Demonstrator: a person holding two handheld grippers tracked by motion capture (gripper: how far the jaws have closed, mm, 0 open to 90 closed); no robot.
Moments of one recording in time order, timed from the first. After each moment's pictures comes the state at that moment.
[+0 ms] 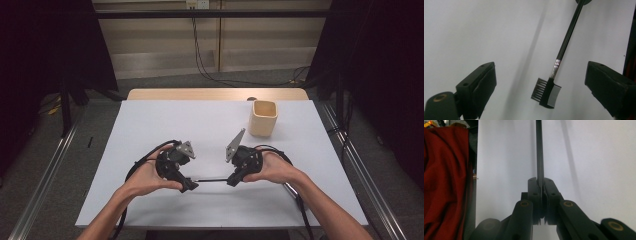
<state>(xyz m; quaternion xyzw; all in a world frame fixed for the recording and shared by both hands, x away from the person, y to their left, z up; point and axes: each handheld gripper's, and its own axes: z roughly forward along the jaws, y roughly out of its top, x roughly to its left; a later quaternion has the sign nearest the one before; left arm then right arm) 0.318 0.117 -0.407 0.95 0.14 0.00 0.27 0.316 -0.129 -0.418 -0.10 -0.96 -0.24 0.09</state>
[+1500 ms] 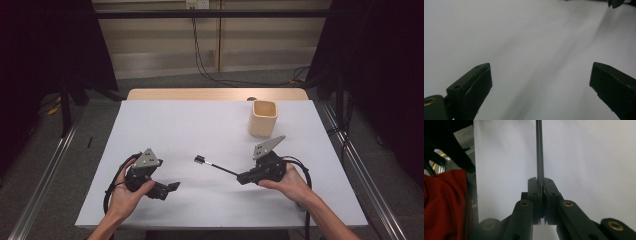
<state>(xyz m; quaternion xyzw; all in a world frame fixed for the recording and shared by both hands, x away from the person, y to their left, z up) 0.280 0.190 -0.426 0.87 0.27 0.10 0.41 0.286 -0.187 -0.430 -0.23 -0.88 -0.40 0.04</state>
